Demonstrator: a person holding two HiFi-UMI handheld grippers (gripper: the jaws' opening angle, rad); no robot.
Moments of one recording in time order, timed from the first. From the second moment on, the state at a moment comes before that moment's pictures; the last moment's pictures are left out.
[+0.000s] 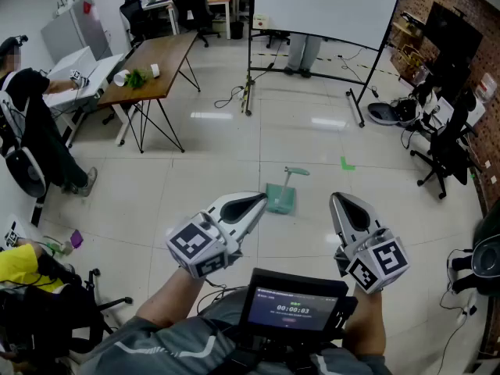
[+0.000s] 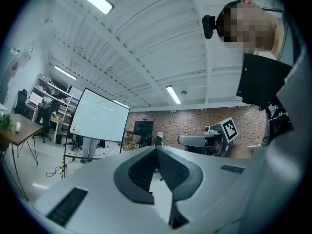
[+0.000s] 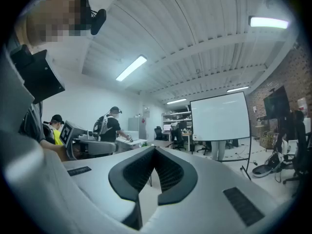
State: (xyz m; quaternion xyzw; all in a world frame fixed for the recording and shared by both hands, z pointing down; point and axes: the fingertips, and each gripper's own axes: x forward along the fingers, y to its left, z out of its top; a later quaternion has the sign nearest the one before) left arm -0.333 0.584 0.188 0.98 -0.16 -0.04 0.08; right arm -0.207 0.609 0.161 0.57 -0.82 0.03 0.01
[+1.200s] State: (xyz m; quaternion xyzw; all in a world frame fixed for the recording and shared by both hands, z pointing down) left arm -0.096 0.233 0.182 0.96 -0.28 -0.04 0.06; right arm 0.020 0.242 0.187 0.41 -0.91 0.04 0.02
